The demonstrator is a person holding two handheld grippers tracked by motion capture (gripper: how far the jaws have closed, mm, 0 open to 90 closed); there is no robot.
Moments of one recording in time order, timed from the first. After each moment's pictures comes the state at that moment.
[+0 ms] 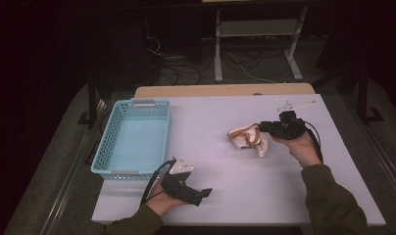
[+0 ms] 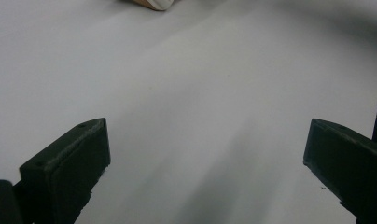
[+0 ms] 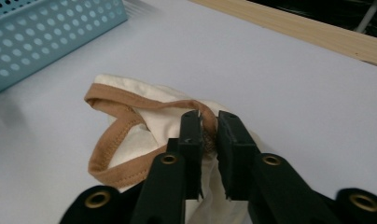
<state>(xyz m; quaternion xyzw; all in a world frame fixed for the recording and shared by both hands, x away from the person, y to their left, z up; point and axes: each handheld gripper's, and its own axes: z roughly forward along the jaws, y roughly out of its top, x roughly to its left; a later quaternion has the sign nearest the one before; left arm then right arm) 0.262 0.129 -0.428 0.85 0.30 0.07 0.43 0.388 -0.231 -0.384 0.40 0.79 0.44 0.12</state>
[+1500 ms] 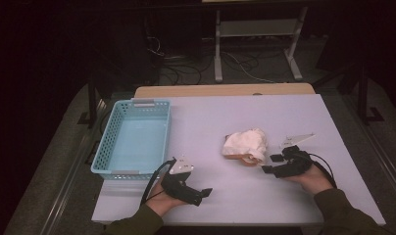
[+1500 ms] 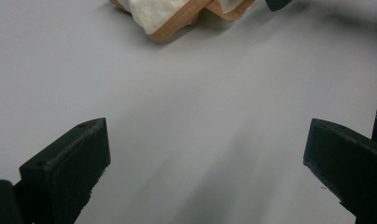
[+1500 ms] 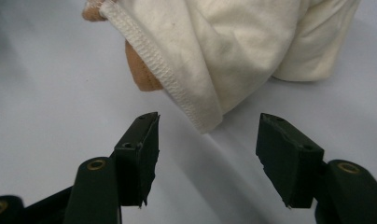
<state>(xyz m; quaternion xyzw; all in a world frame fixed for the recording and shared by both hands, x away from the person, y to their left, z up) 0.261 0.129 -0.427 0.85 0.30 0.07 0.43 0.316 -0.237 -0.432 0.39 0.85 0.35 0.06</state>
